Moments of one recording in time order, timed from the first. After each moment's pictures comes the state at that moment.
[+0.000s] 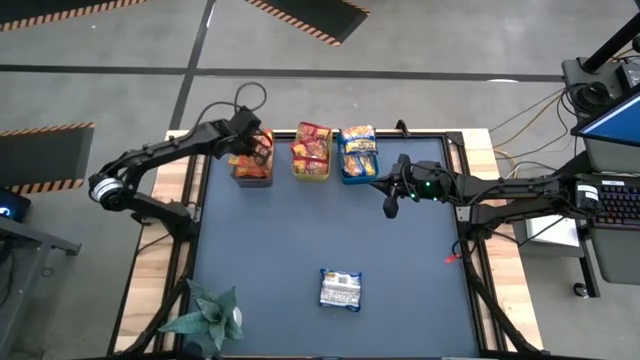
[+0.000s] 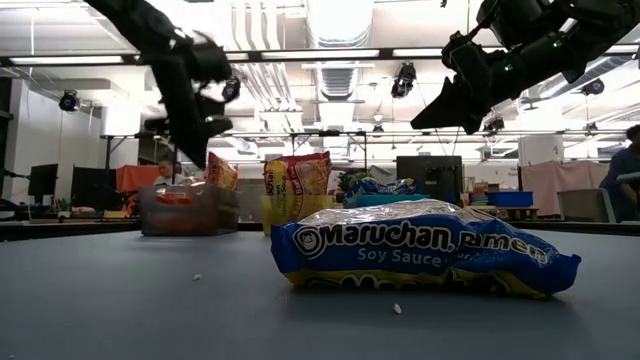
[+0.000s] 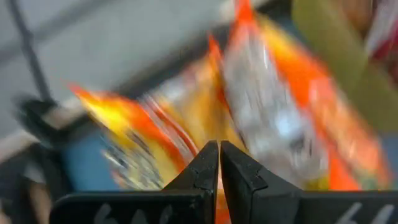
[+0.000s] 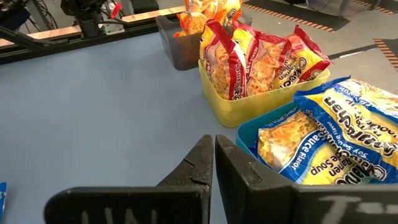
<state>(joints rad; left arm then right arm) 0.74 1.38 0.97 -0.66 -0.27 -0.21 -0.26 1.04 0.48 0.19 0.05 0.08</state>
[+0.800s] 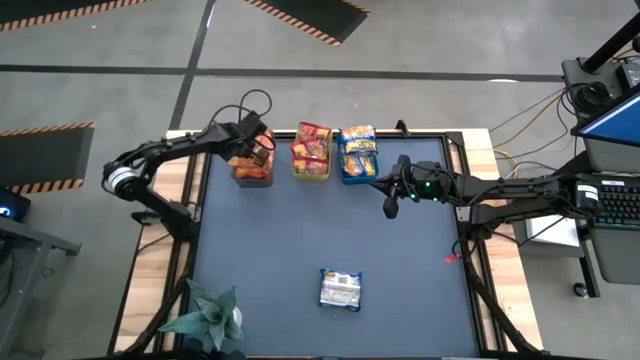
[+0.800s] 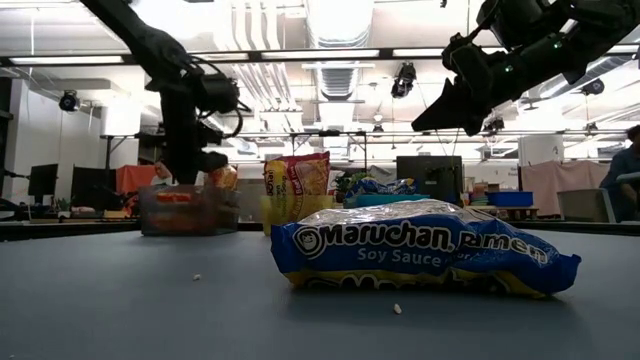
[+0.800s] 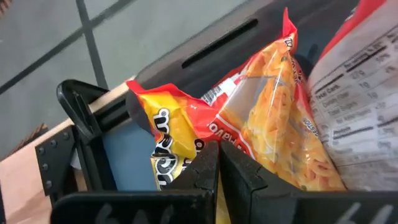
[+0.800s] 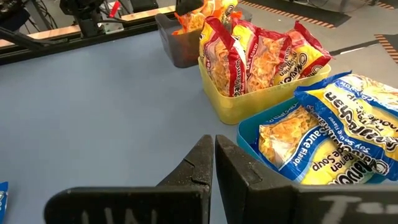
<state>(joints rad) 0.77 1.51 0.94 -0.59 -0.46 -0.21 -0.26 1.04 0.48 0.19 0.05 0.10</state>
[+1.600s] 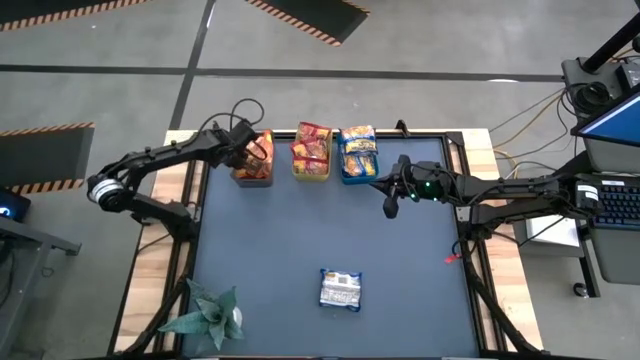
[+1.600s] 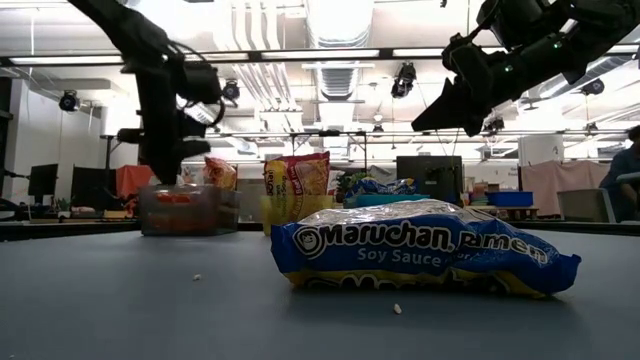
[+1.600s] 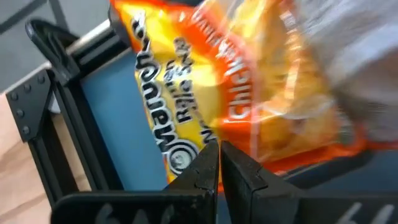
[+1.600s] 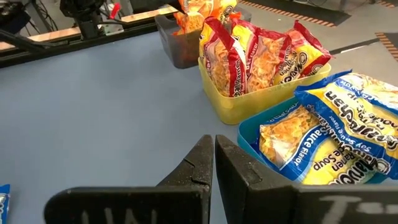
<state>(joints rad) 0.74 1.36 0.87 -0.75 -0.35 -0.28 -0.26 1.04 0.47 0.19 0.05 0.10</state>
